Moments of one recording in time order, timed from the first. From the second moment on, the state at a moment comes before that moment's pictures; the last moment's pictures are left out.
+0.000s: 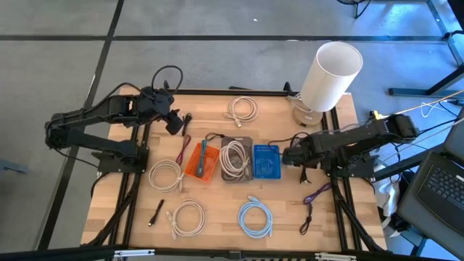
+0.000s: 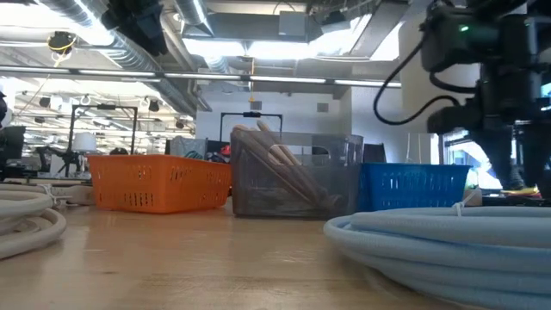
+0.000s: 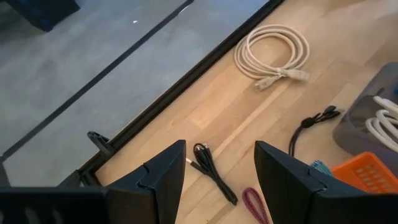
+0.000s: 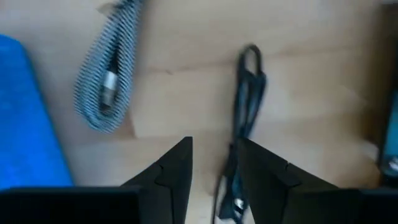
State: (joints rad) left arm 0.21 0.98 1.18 -1.10 -0.56 -0.37; right arm 0.17 1.29 0.69 -1.01 0.02 1.85
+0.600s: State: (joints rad) left arm 0.25 0.98 1.18 -1.10 -0.53 -0.38; right arm 0.30 1.29 0.53 -0.80 0.00 1.99
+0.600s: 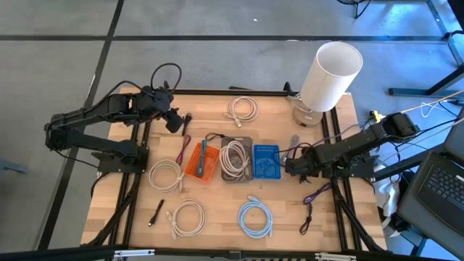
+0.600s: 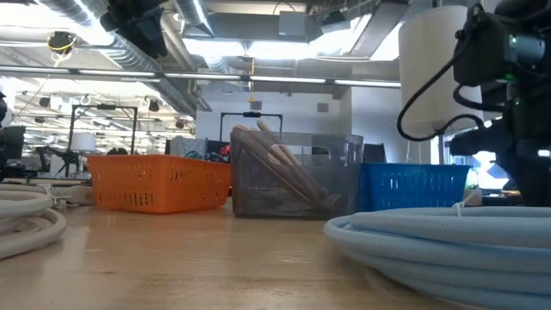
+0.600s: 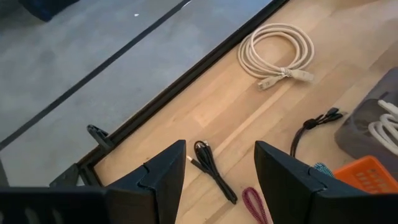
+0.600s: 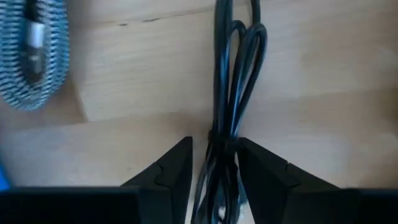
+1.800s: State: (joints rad) left arm 0.25 0.98 1.18 -1.10 -0.53 -0.38; right arm 0.30 1.29 1.03 -1.08 0.35 1.81
